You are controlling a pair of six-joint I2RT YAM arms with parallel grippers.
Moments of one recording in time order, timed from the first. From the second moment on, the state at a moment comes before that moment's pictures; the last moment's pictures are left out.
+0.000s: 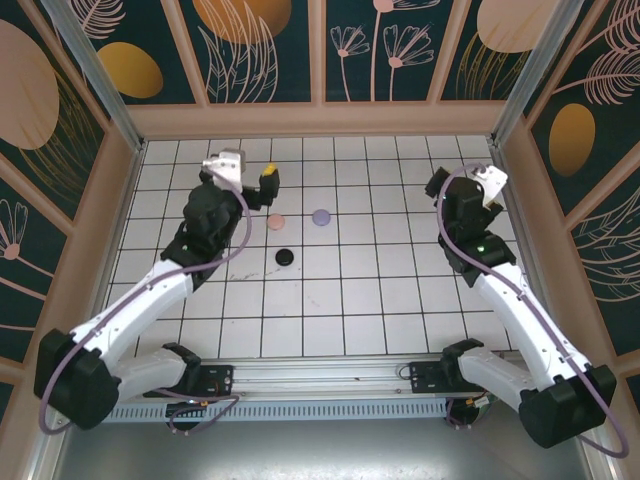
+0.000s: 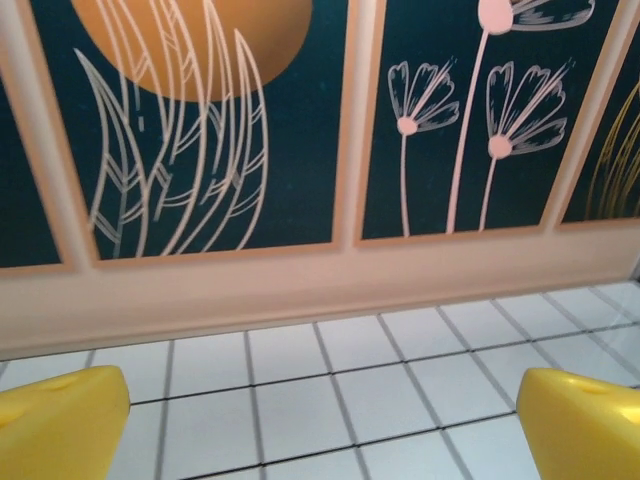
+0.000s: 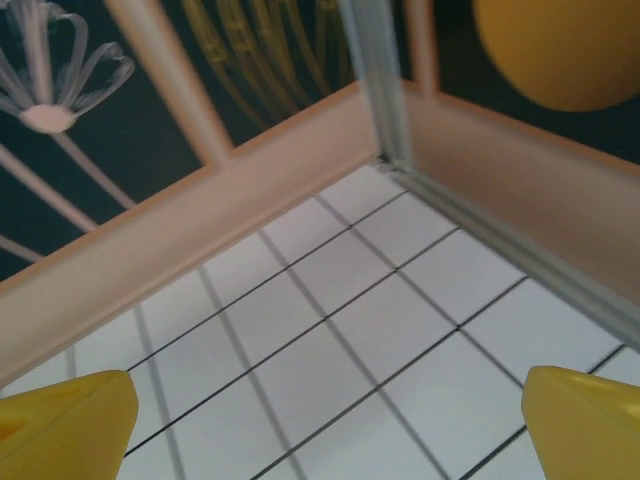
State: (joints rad) left arm -0.53 1.12 0.81 0.28 -0.29 -0.06; right arm 0.33 0.99 0.89 -0.30 0.70 0.57
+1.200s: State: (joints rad) left arm -0.14 1.40 0.11 1.24 -0.32 0.05; right arm 0.10 1.39 0.15 1.11 0.47 0.13
